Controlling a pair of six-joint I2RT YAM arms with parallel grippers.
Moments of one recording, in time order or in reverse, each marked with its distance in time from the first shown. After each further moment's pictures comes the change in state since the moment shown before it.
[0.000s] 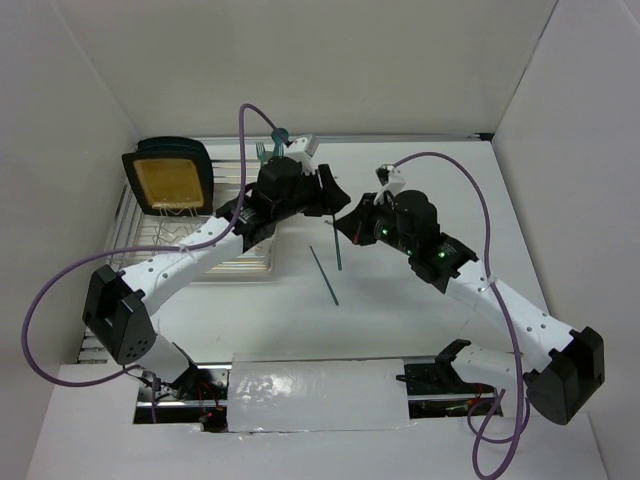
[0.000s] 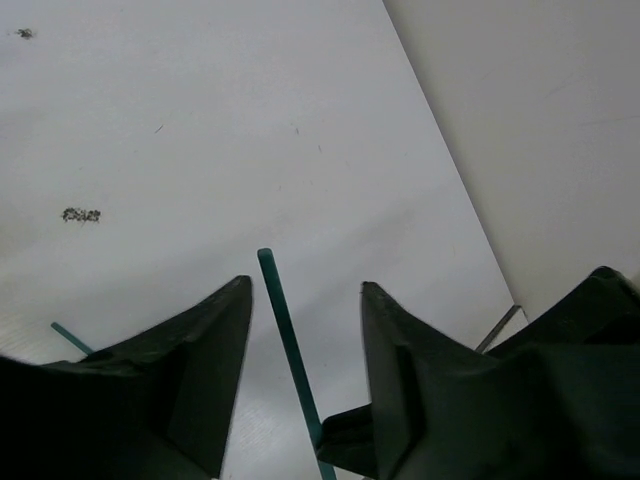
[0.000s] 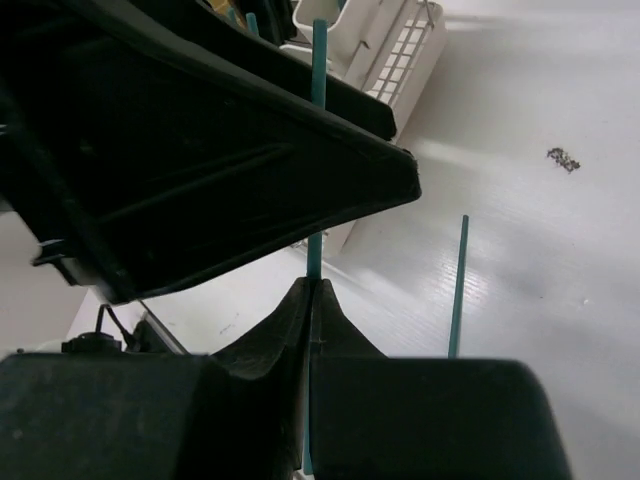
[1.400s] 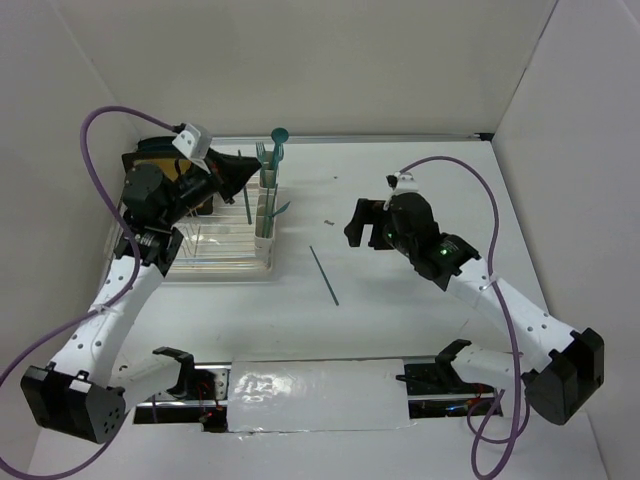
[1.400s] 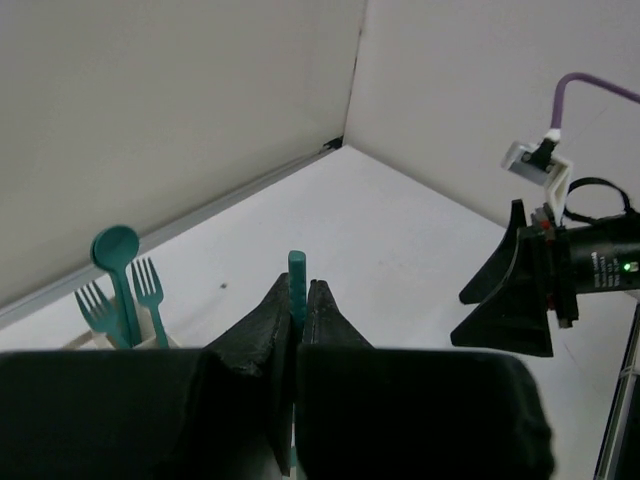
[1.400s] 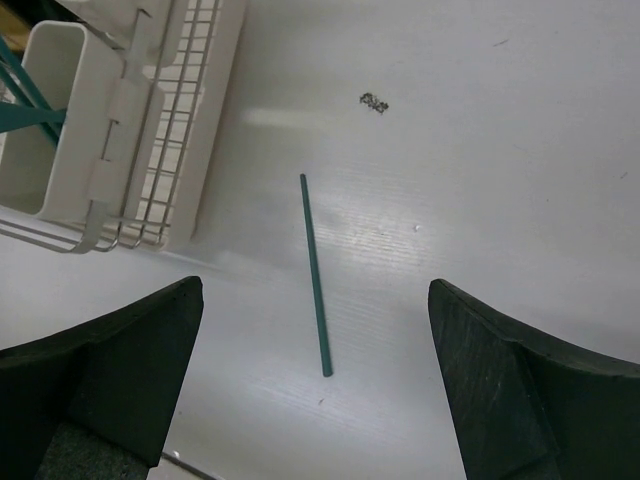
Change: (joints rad) left arm 0.470 -0.448 -0.246 0.312 0.536 0.430; right arm -0.020 0.002 0.034 -0.256 0.271 -0.065
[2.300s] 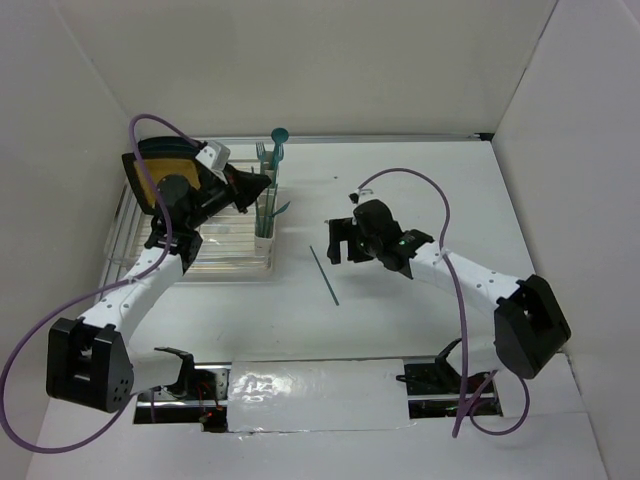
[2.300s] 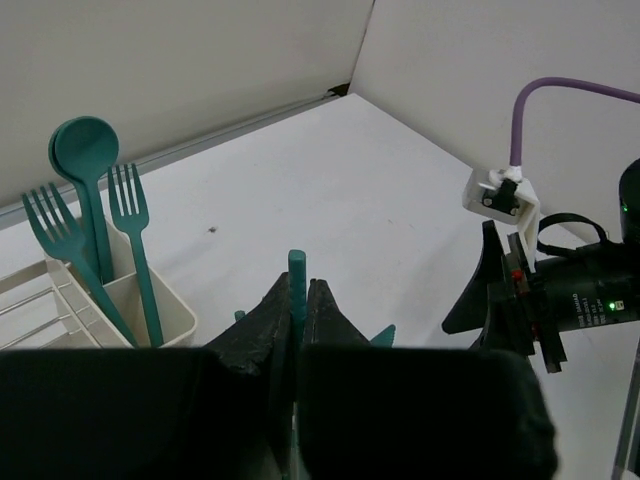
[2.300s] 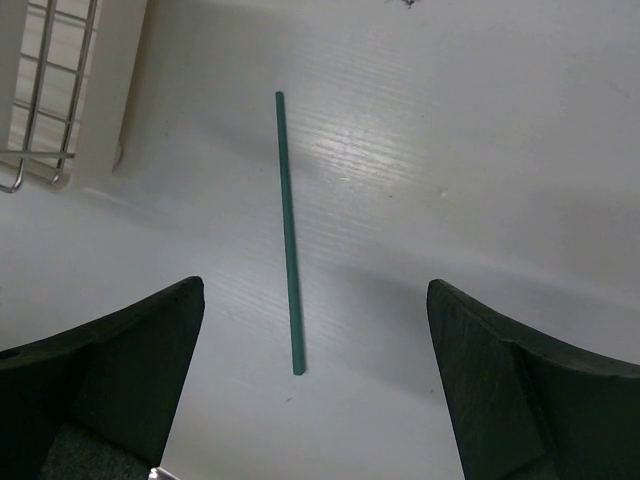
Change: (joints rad) left arm 0.033 0.140 -0.247 0.297 0.010 -0.074; right arm 0.054 0.271 -0.040 0.092 -0.064 -0.065
